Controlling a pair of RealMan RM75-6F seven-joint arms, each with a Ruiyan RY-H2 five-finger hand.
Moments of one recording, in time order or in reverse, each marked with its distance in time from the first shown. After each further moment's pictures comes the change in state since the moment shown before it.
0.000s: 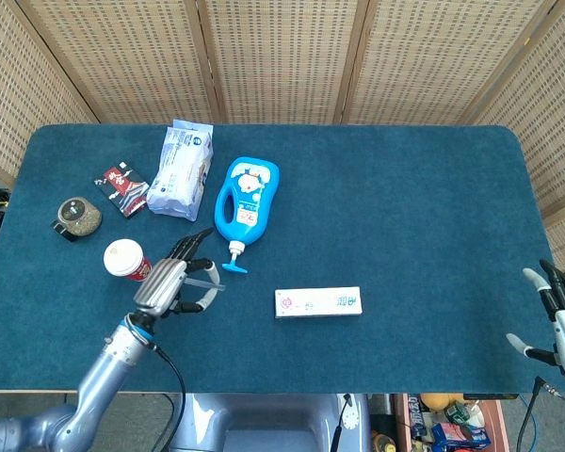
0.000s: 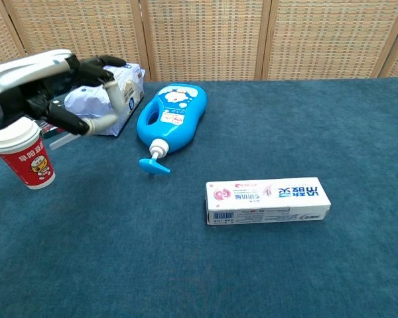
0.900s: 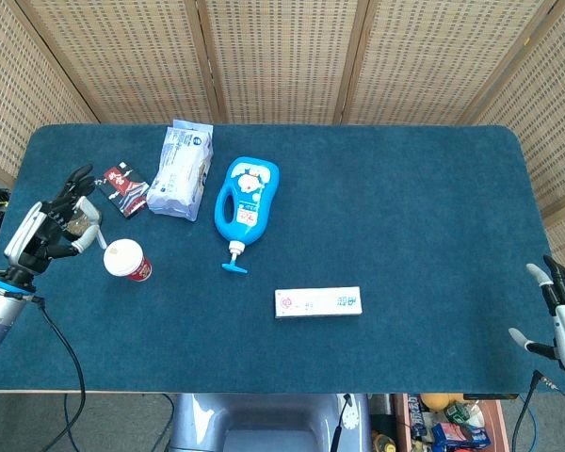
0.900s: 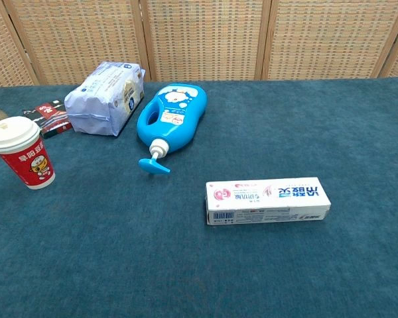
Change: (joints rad) left arm 0.071 0.363 -0.018 0.384 0.271 0.019 -1.420; right arm 0.011 -0.024 0.020 0.005 0.047 -0.021 -0.068
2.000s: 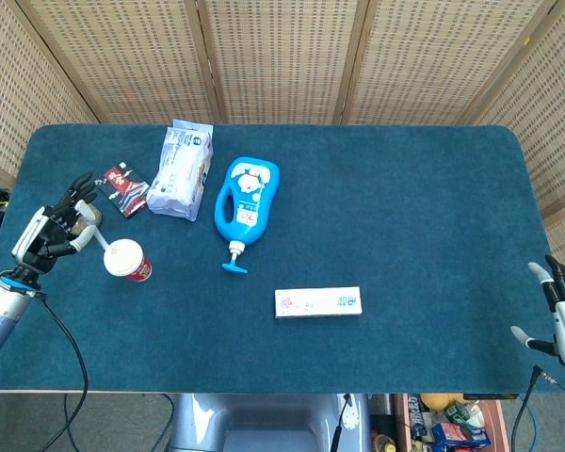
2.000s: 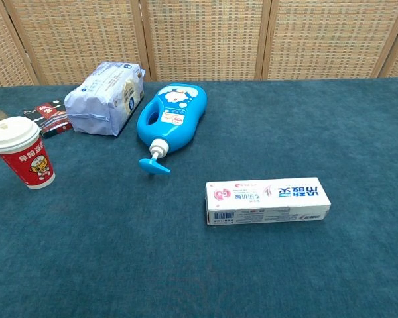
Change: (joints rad) left arm -0.050 -0.178 0.107 0.312 0.027 0.055 -0.256; right arm 0.013 -0.015 0.011 0.025 0.042 -0.044 -0.008
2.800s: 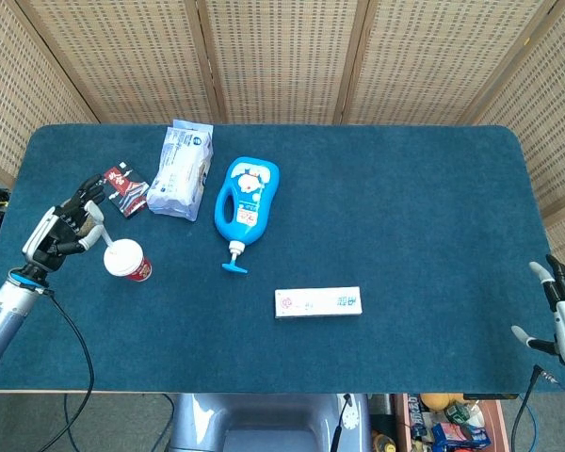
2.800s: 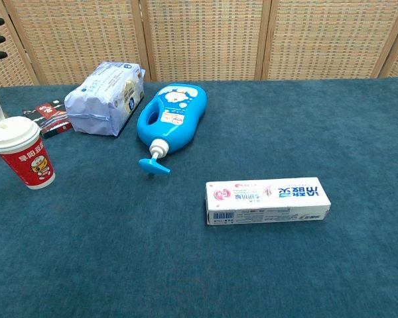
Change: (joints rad) left arm -0.032 -0.043 0.027 0.061 -0.006 -0.017 -0.035; right arm 0.000 0.001 0.002 0.000 0.007 -0.006 0.000
